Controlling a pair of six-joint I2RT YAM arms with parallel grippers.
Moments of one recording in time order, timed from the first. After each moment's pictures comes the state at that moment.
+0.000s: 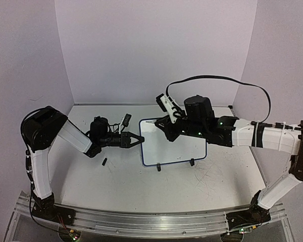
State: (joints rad) left arm -0.58 2.00 0.87 0.95 0.84 -0.66; right arm 0.92 1.53 1.17 -0.03 0.05 -0.03
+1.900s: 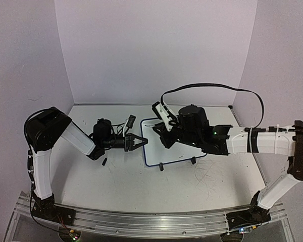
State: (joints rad) left arm -0.63 2.03 0.87 1.02 0.81 -0.52; right arm 0.98 1.56 1.10 0.08 0.18 -0.08
